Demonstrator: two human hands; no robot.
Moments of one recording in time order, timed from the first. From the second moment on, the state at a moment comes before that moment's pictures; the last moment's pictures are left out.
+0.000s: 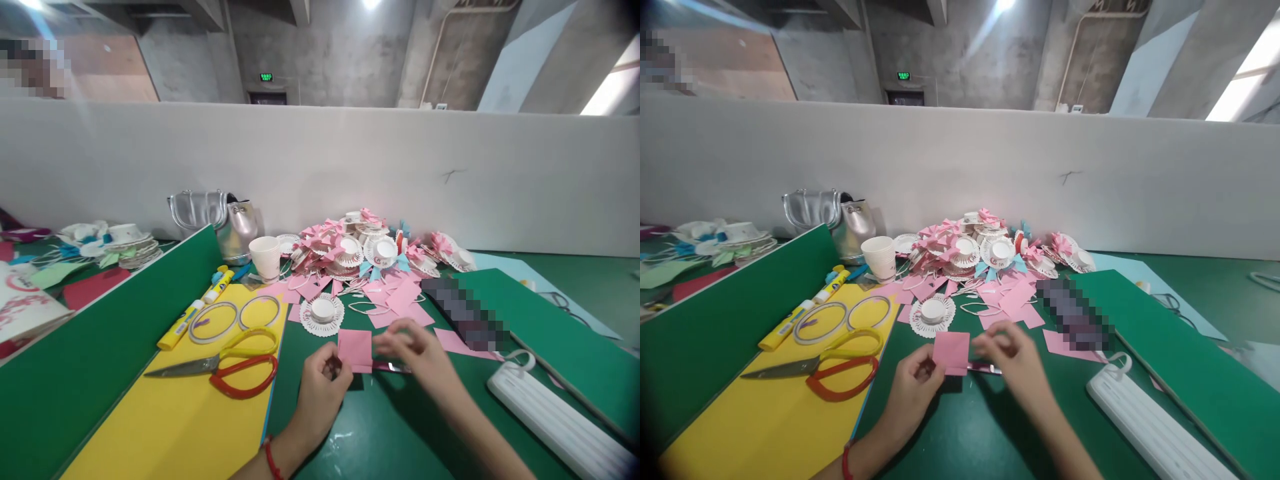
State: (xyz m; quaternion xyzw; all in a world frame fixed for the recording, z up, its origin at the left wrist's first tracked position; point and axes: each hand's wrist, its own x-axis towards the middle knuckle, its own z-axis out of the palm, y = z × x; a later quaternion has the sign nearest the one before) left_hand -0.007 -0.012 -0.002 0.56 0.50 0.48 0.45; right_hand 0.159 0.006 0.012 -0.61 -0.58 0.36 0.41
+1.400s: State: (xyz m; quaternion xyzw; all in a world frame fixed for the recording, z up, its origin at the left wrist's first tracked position) left_hand -0.005 -0.013 0.004 0.54 0.49 0.46 0.51; right_hand 0.118 -0.014 0.002 -0.47 -0.43 0.61 0.47
